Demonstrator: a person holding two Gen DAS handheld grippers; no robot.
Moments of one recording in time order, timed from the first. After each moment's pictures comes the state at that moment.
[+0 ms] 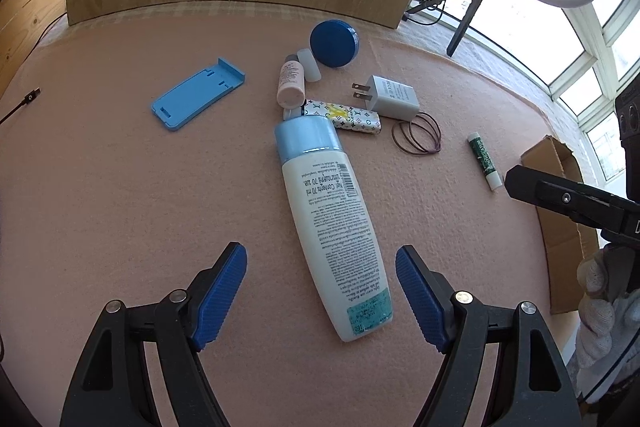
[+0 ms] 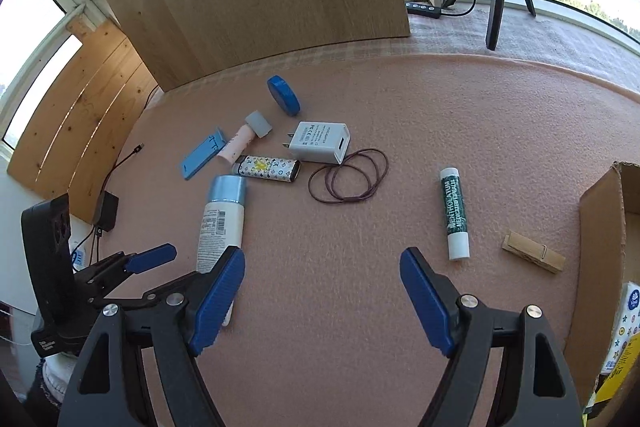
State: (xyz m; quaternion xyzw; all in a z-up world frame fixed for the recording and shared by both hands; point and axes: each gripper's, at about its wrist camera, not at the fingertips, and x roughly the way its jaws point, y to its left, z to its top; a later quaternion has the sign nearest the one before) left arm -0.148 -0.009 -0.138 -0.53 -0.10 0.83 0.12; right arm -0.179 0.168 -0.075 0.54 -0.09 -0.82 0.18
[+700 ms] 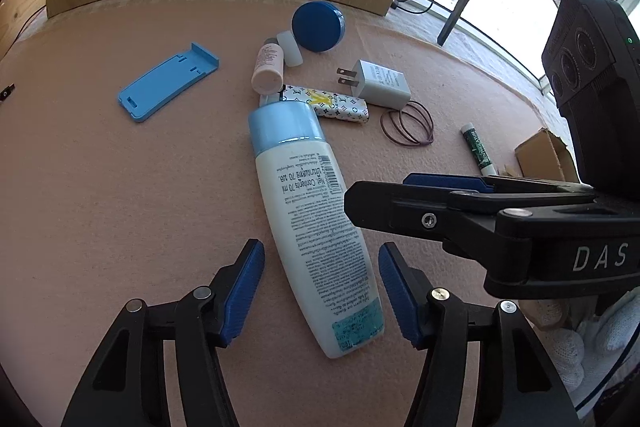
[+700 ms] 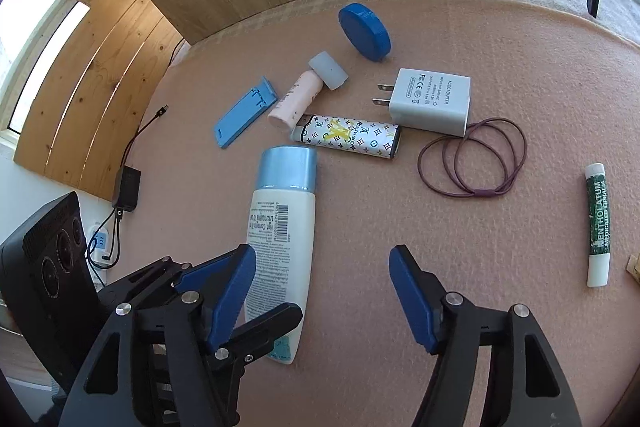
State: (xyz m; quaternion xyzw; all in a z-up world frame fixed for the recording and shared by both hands) left arm -0.155 0.000 -0.154 -0.54 -0.11 0.82 0.14; right arm -0.214 0.096 -0.119 0.60 -0.10 -0.76 0.25
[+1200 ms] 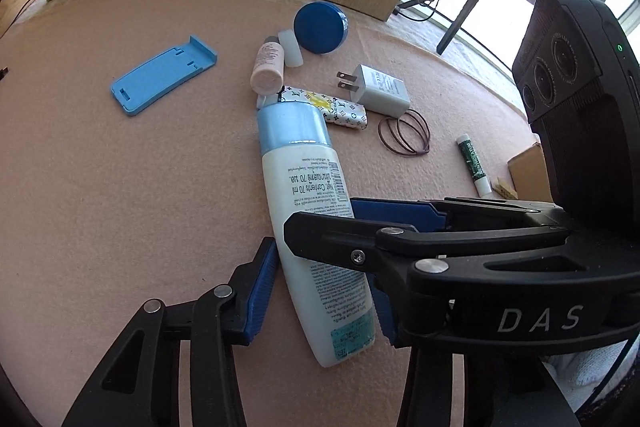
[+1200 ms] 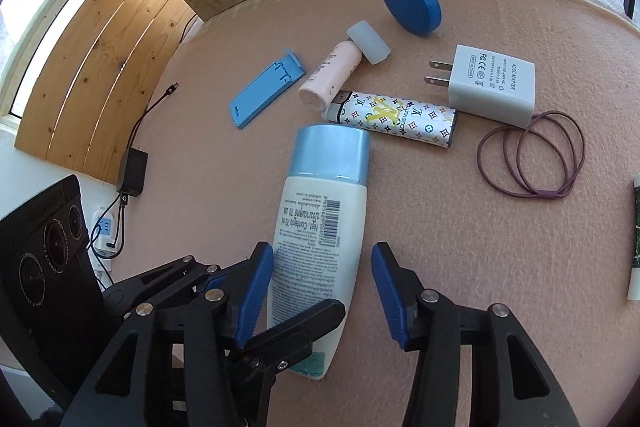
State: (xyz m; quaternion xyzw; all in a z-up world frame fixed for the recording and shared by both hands) left arm -0.161 -0.006 -0.157 -0.54 -0.14 0.82 0.15; right arm -0.220 0.070 -0.134 0.62 -0.10 -0.73 0.28
